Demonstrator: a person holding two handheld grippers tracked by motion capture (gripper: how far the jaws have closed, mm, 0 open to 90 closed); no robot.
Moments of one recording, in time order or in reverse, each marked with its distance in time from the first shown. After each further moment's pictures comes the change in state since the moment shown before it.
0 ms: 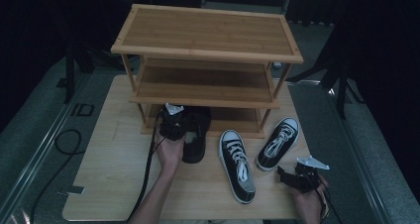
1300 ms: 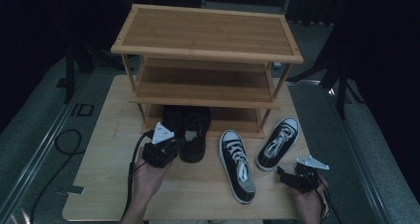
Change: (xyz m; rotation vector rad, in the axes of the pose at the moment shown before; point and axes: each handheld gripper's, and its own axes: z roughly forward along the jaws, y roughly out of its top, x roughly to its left) left arm -0.008 -0.038 -0.101 0.011 -0.190 0.239; right arm 0.000 0.000 0.000 0.000 0.006 -0.003
